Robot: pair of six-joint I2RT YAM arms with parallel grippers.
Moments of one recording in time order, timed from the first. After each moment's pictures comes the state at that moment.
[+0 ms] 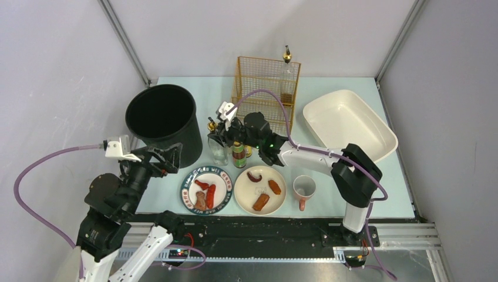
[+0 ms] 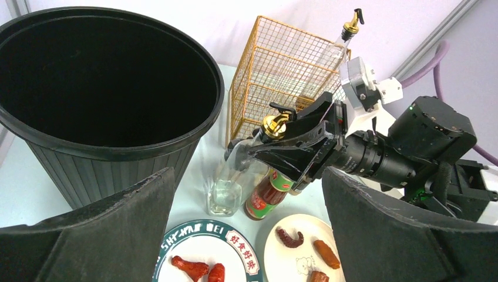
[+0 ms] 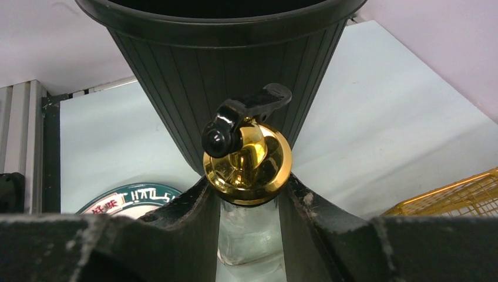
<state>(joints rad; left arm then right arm) -0.45 0.35 1.03 -0.70 -0.24 -0.36 0.94 1.82 1.28 0.48 -0.21 -0.04</state>
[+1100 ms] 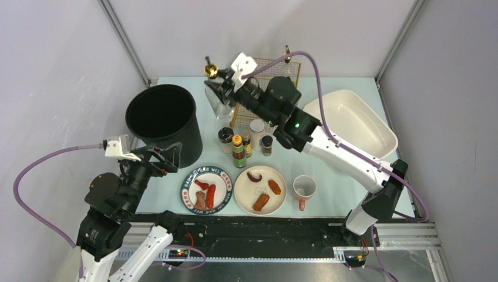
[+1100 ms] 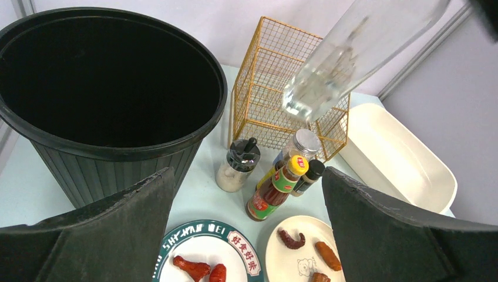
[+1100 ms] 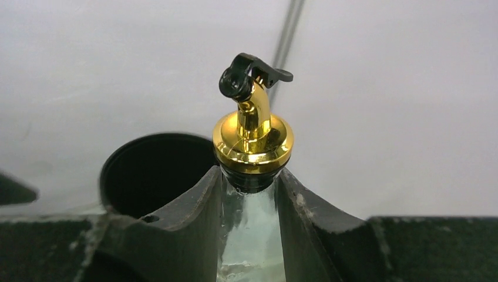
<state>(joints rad) -0.45 0.35 1.03 -0.70 -0.26 -0.36 0.99 1.61 1.70 0.19 -0.04 -0.24</state>
